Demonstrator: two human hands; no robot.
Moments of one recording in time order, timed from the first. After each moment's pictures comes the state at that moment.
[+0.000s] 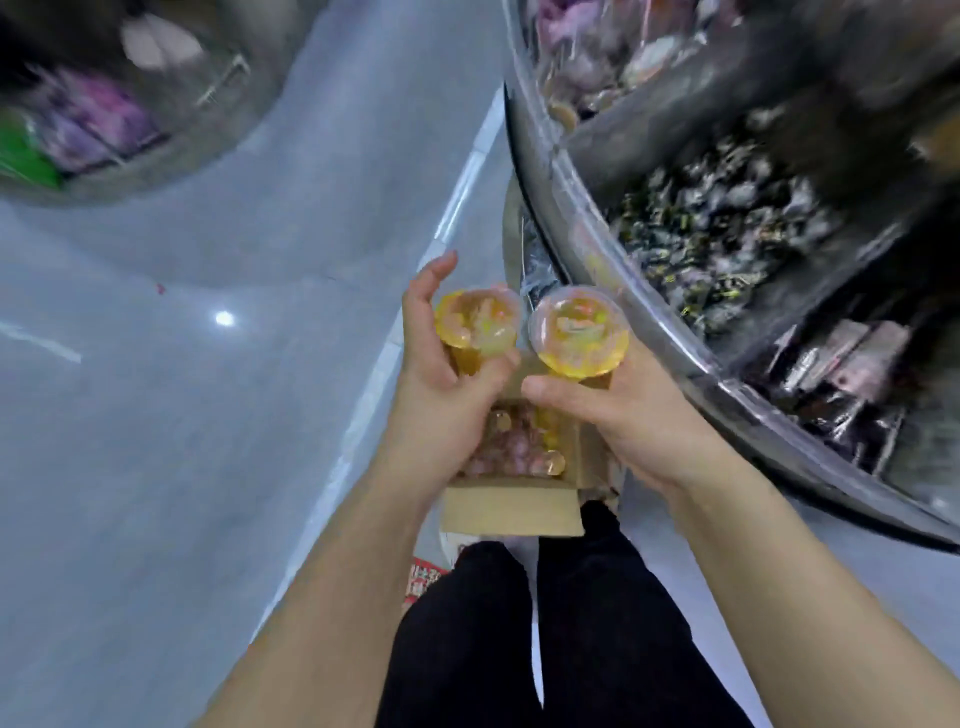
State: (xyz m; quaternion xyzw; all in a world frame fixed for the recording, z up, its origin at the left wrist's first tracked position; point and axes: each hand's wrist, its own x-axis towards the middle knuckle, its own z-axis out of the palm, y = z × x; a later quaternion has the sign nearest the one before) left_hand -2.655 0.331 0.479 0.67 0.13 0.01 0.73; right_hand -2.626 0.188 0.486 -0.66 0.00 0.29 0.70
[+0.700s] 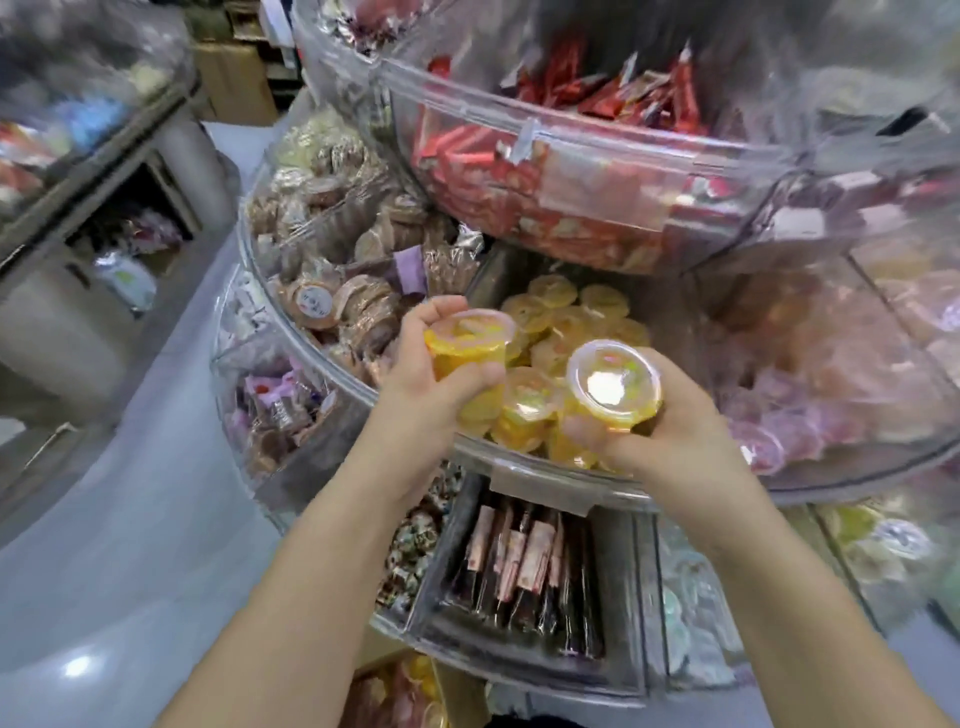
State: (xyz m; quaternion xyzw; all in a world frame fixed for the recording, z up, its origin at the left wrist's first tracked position) left_hand -2.485 0.085 0.660 0.65 -0.11 -0.08 0.74; right_hand -2.551 -0.093 0.669 -0.79 0.02 -0.09 0.60
